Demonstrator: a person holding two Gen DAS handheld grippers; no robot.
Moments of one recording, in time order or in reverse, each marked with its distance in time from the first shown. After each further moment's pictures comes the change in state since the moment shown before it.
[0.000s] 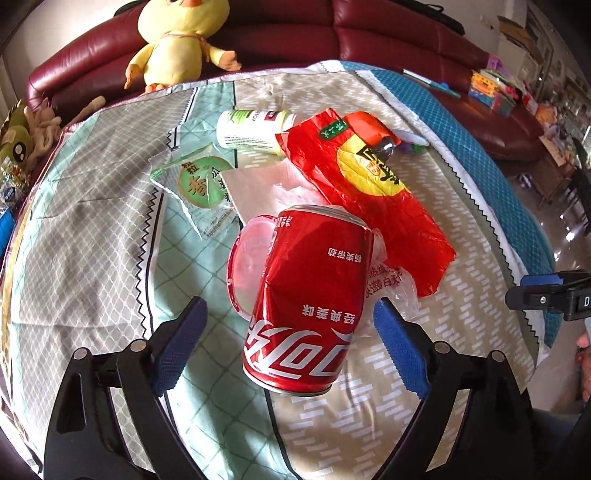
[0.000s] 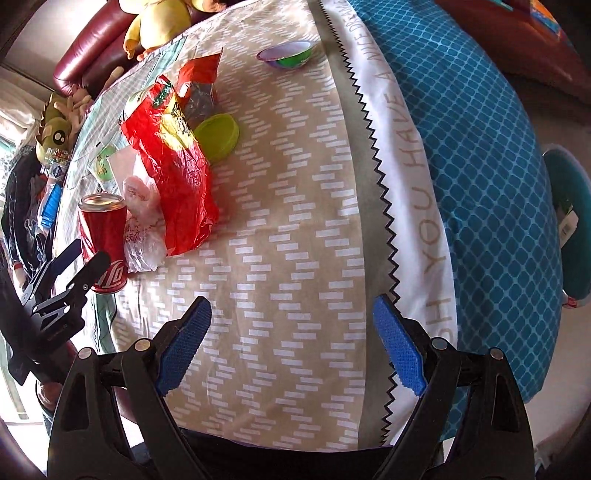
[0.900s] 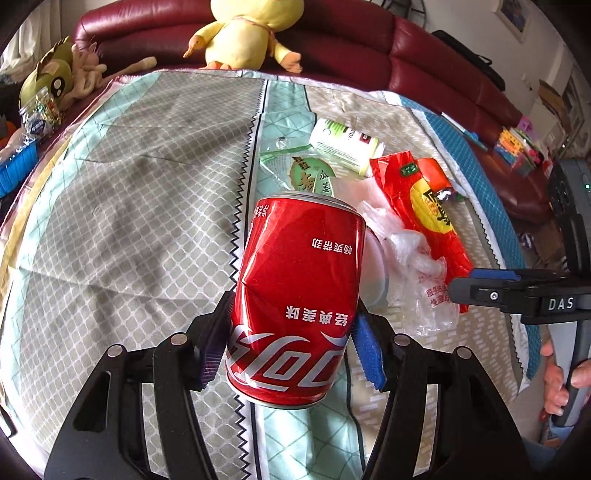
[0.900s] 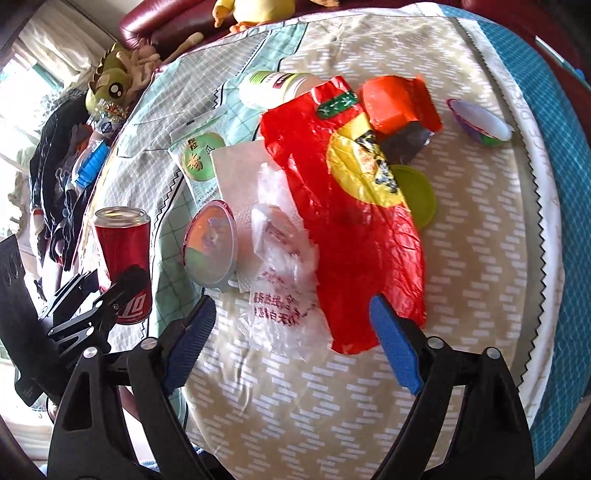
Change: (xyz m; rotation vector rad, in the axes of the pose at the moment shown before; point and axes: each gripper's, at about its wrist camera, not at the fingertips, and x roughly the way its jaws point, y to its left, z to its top) left arm -0.026 0.090 -0.016 -0.245 -0.035 -0.031; right arm 0.042 0.149 0.047 -0.265 -0.006 0.095
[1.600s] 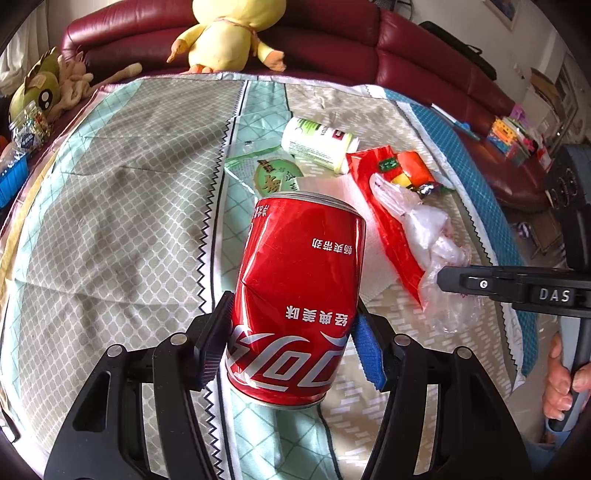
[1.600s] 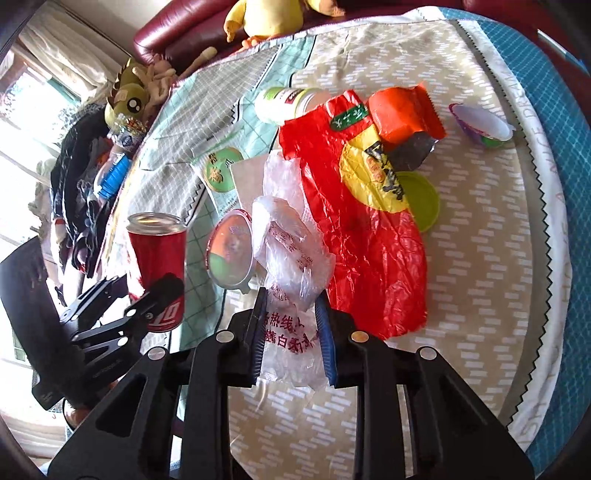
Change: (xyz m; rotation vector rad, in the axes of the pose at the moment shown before) left arm -0.002 -0.032 0.004 0.056 0.007 -0.012; right arm -0.029 -0.015 -0.010 0.033 -0.058 0.112
